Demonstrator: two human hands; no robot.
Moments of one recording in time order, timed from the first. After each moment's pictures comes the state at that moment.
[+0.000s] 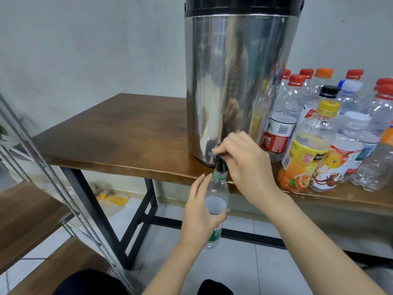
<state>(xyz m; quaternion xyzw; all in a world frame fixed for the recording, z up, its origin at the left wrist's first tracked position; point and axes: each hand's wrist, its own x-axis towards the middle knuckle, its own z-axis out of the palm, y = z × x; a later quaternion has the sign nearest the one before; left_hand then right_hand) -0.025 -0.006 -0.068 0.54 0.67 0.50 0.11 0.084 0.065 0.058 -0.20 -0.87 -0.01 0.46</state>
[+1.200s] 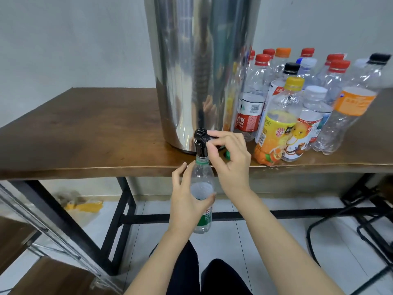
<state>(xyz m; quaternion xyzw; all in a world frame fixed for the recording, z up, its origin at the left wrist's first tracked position) -0.034 0.001 -0.076 0.59 0.60 0.53 0.12 0.073 0.055 0.009 -0.29 -0.71 0.11 0.63</state>
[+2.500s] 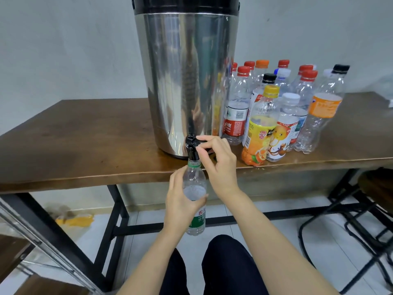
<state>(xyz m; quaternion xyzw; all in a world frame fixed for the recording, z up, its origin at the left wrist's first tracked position) -0.037 0.002 -0.072 0.59 0.57 0.55 0.17 0.073 0.050 0.011 -0.31 -0.72 0.14 0.60</state>
